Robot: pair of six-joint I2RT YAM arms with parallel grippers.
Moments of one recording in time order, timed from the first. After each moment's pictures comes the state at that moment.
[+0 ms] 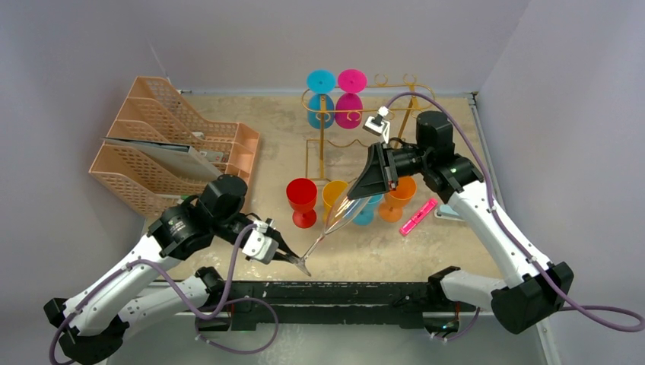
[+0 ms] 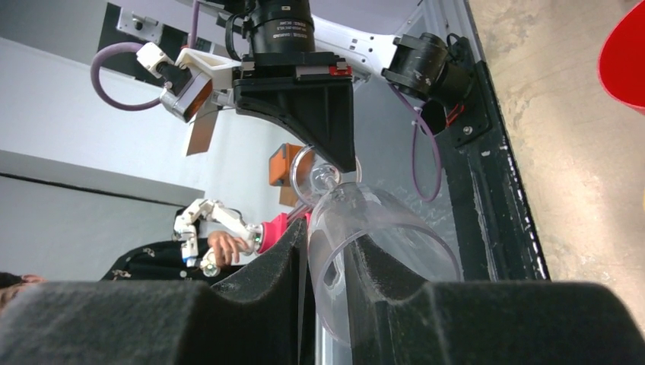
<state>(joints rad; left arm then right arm) -0.82 0.80 0.99 -0.83 1.01 0.72 0.43 1.17 1.16 -0.37 -1.35 0.73</state>
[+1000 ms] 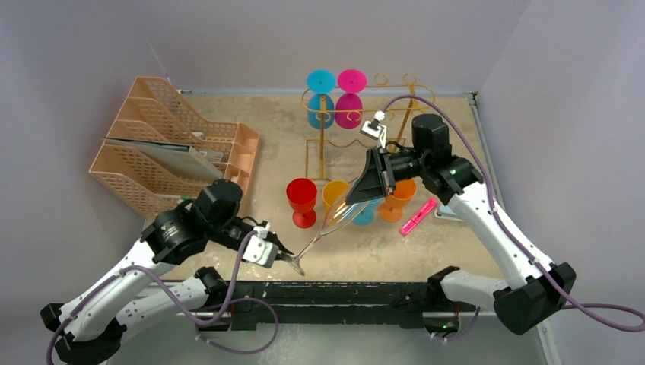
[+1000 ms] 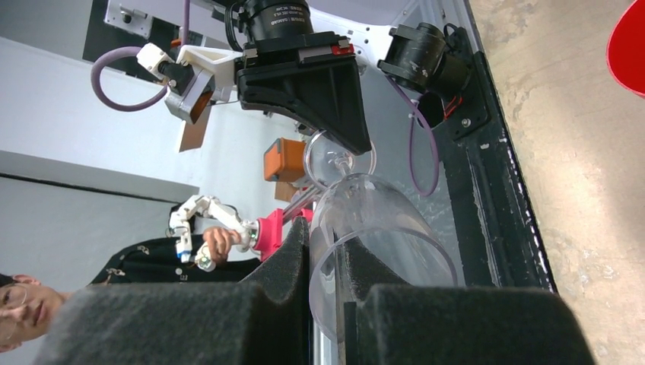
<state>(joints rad) -0.83 0.76 0.99 -0.90 0.87 0.75 0.46 1.16 1.17 -0.46 -1.30 0.66</state>
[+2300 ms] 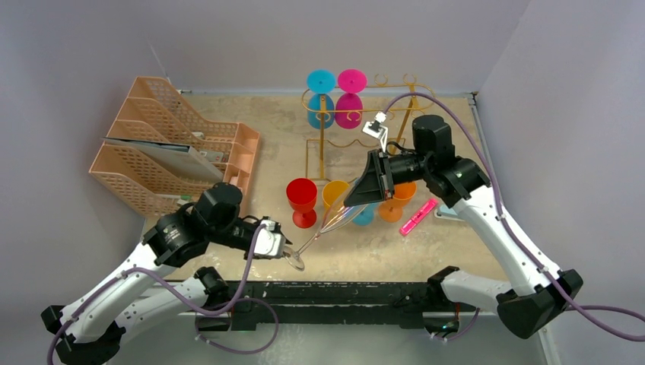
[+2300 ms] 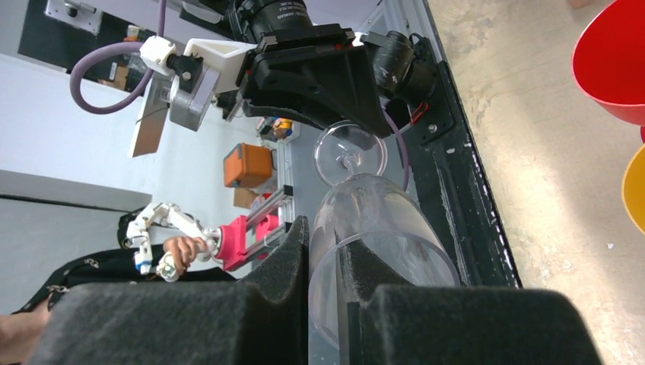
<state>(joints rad) -0.83 0.72 0.93 -0.85 0.72 0.65 0.50 1.14 1.23 -0.57 -1.19 0.55</state>
